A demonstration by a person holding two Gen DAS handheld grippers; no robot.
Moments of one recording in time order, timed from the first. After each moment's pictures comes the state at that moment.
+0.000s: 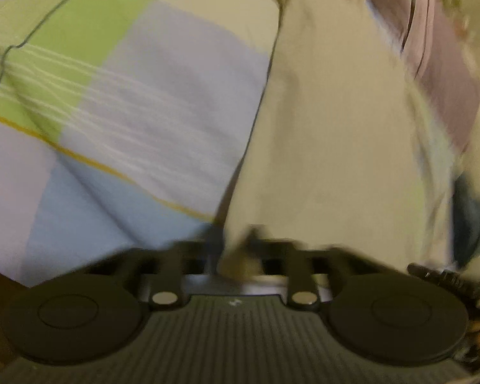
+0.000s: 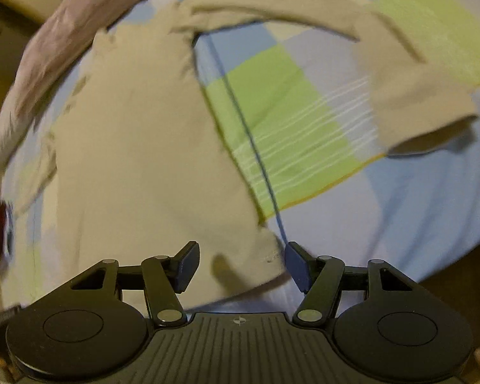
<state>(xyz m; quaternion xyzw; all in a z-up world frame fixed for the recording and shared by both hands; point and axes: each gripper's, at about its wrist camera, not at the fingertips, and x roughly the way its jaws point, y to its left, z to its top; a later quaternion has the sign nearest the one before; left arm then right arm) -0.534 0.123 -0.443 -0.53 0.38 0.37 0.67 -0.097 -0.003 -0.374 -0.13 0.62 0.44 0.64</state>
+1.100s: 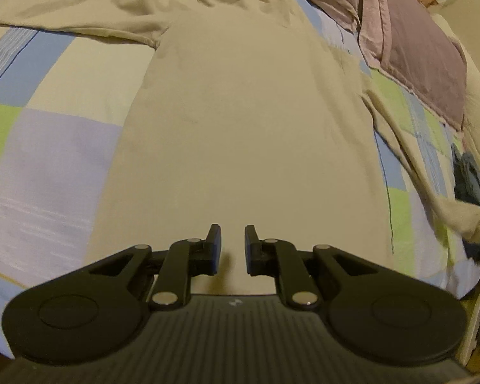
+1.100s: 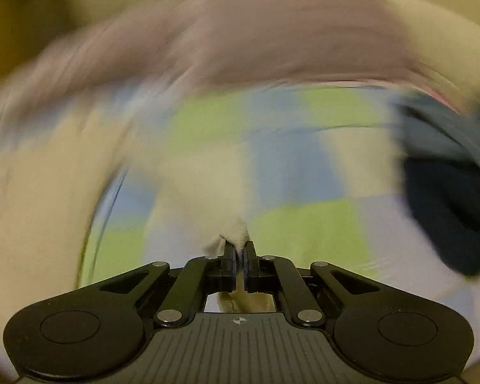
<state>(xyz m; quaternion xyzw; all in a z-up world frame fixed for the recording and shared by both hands) -0.399 0.149 -0.405 -0.45 0.37 0.38 0.72 0.179 -0.047 -0.298 -0.08 0.42 0.46 0.78</state>
